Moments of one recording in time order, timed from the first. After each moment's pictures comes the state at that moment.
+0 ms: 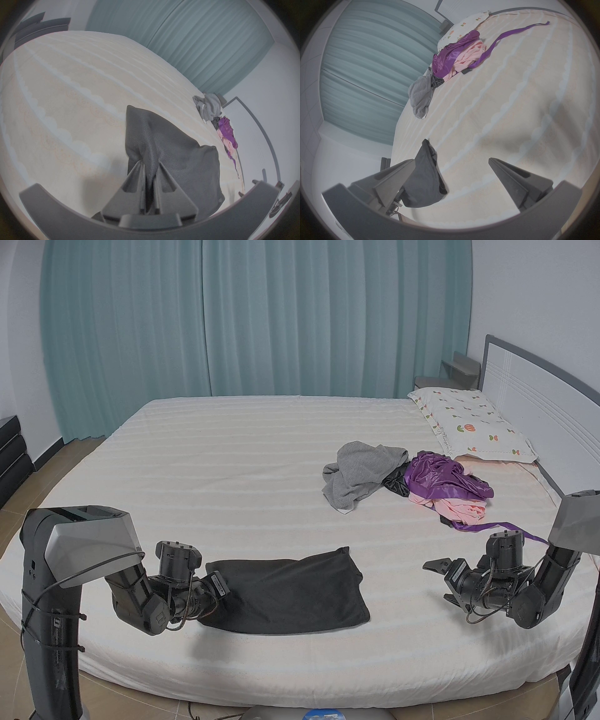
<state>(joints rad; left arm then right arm) -0.26 2.39 -0.78 -0.93 -0.05 -0.73 0.18 2.16 -0.48 -1.05 0.17 0.96</state>
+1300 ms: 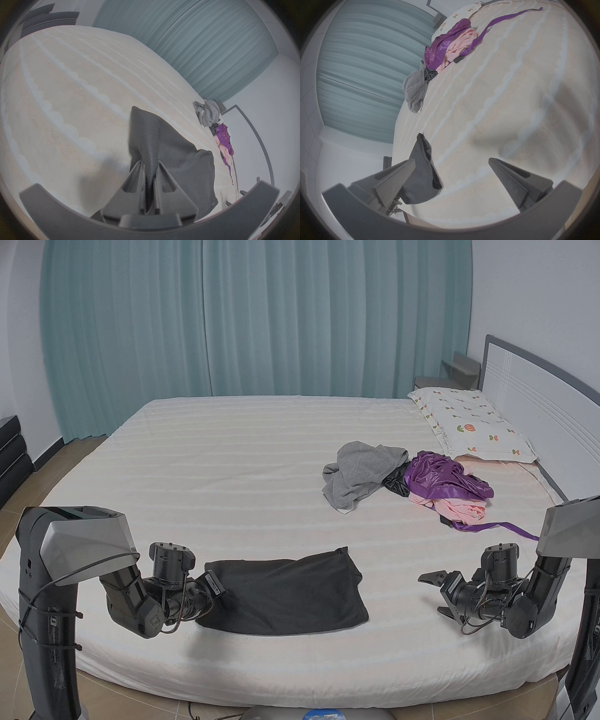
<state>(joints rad) -0.25 2.38 -0.73 -0.99 -0.06 -0.80 0.18 2.25 -0.44 -1.15 0.22 1.00</state>
